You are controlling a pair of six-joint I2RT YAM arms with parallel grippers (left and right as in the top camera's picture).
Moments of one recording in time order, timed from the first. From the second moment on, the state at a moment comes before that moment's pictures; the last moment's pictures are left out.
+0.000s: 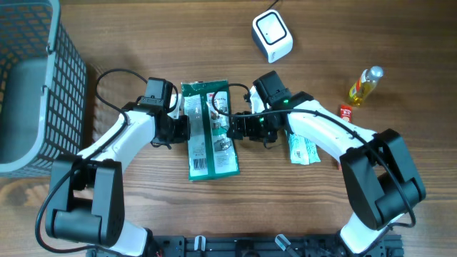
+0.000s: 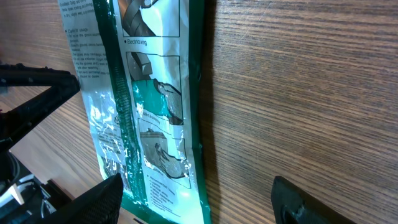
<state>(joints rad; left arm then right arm) -0.17 1.69 0.91 -0.59 0.21 -0.21 0.50 1.85 1.11 -0.53 -0.51 0.49</state>
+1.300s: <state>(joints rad) -0.17 1.74 1.04 -0.74 0.18 -0.20 0.50 1.85 1.04 -0.44 -0.51 0.50</state>
